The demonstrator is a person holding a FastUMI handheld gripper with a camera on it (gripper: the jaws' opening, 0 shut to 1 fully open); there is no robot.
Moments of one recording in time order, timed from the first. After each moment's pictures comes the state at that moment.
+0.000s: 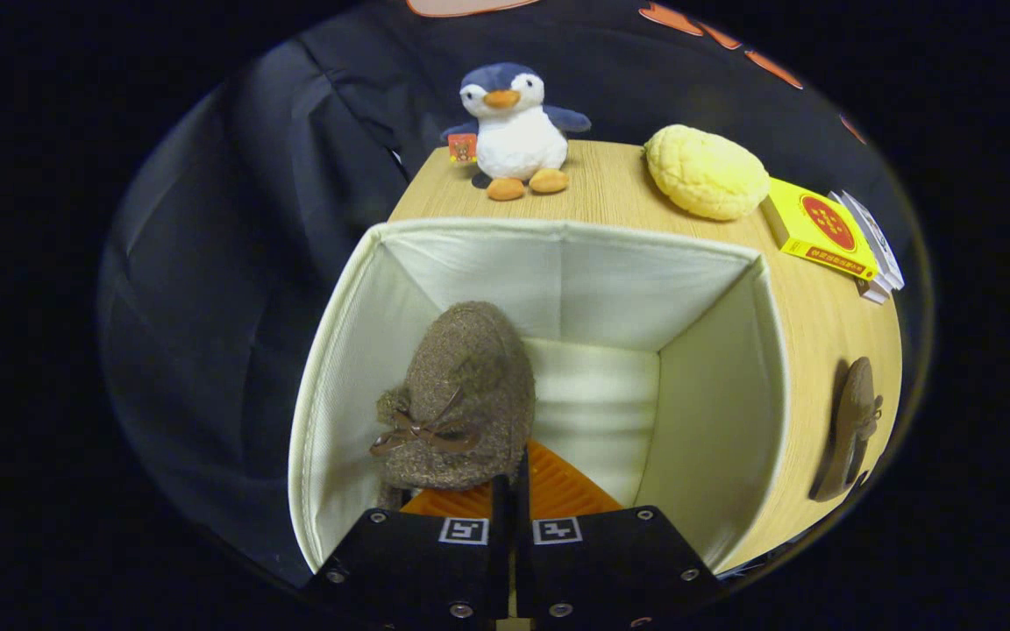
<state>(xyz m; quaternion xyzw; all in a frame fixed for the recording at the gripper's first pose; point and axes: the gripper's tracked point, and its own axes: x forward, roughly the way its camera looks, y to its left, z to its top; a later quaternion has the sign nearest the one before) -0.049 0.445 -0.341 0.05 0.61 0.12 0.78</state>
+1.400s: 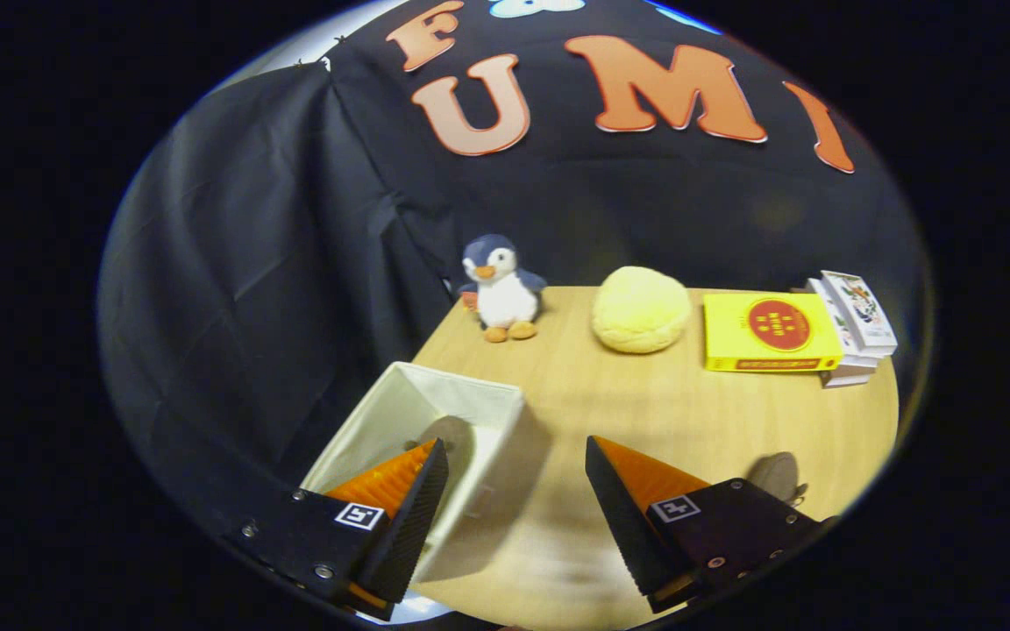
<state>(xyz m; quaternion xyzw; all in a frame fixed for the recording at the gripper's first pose) -0.006 0.239 -0.219 0.09 0.39 0.21 0.89</state>
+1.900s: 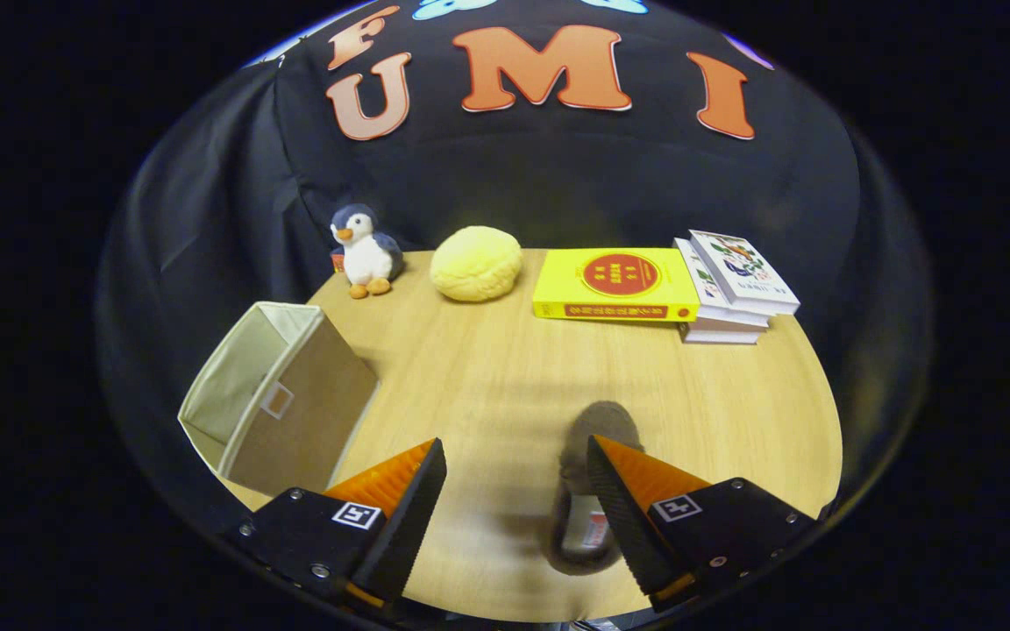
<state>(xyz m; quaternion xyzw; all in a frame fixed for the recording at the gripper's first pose) -0.062 0.058 -0.301 0.04 0.44 0.10 0.89</state>
